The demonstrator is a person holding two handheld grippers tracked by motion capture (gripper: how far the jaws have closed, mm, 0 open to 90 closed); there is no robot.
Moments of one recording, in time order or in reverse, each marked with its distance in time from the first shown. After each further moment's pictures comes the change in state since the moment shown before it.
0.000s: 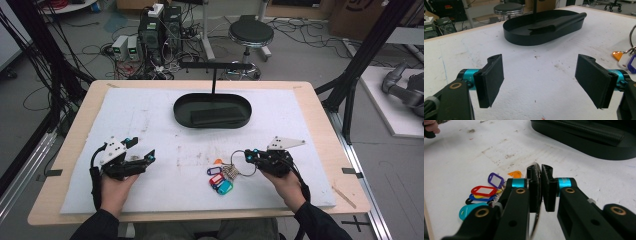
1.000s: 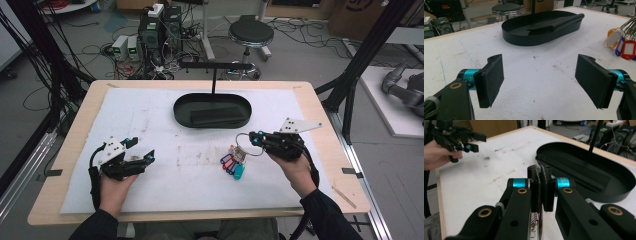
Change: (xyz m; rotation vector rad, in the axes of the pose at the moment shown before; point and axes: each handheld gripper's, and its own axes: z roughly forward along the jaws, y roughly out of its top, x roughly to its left) left arm 0.002 0.000 -0.001 -0.007 -0.013 -0.008; right arm -0.013 0.051 -0.032 -0.133 0.071 -0.085
